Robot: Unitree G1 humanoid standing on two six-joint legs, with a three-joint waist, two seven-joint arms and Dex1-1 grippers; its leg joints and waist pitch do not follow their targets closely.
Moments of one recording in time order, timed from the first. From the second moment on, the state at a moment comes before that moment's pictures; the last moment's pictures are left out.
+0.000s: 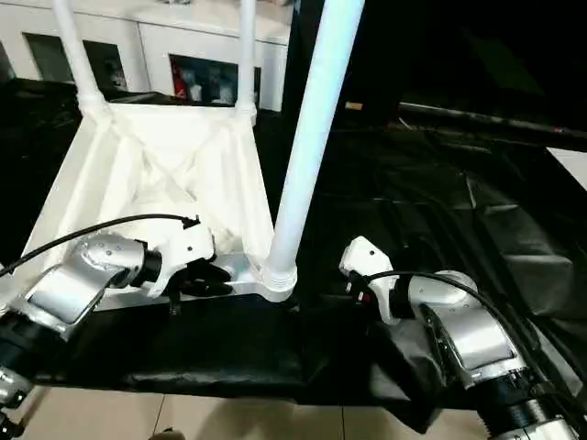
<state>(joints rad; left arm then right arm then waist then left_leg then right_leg) -0.55 0.55 -0.44 0.29 0.00 0.33 -1.08 -0.29 -0.56 0.22 0.13 0.15 0.31 1.06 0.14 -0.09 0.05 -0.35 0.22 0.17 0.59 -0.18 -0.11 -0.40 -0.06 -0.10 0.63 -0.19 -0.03</state>
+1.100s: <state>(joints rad) -0.53 0.54 -0.42 0.29 0.01 0.31 -1.10 -0.43 -0.28 0.18 0.35 0.20 0.15 0.93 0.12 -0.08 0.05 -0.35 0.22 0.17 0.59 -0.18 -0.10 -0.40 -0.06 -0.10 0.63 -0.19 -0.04</state>
